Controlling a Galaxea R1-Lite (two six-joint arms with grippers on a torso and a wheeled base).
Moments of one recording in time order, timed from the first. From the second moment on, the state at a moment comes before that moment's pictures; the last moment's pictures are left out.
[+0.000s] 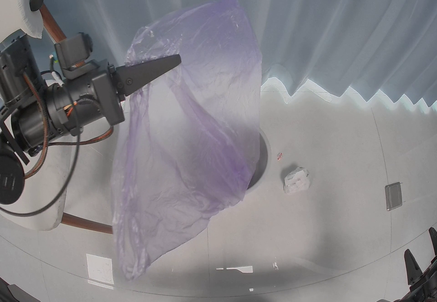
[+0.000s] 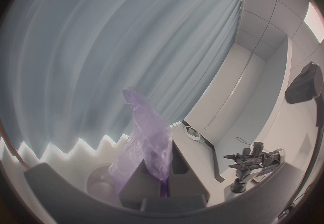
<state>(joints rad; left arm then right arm) -0.42 1.50 -0.90 -0.82 -0.66 -0.21 0.00 0.02 -0.02 0.00 0.00 0.03</state>
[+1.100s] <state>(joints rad) -0.58 1.59 -0.73 -0.88 -0.46 -0.20 0.00 0.02 -0.02 0.00 0.00 0.02</state>
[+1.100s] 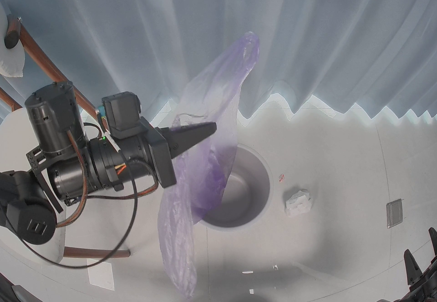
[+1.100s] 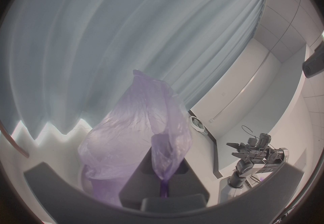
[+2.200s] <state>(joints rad) -0.67 1.44 -0.30 -0.86 -0.41 -0.01 0.00 0.02 -0.02 0.00 -0.01 0.03</state>
